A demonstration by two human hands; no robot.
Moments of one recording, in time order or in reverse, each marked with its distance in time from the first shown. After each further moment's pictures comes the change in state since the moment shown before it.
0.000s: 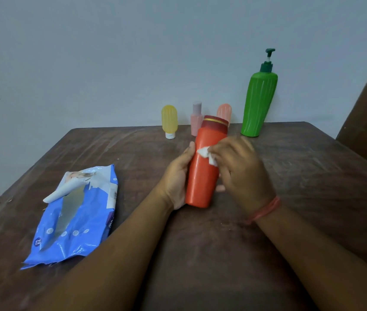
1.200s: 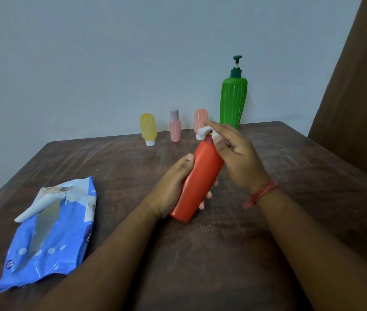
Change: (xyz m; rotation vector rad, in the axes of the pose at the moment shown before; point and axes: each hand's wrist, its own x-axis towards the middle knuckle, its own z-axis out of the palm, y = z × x) left_hand -0.004 -0.011 0.012 0.443 -0.202 0.124; right_hand 0.013 0.037 -0.031 0.533 -0.088 0.405
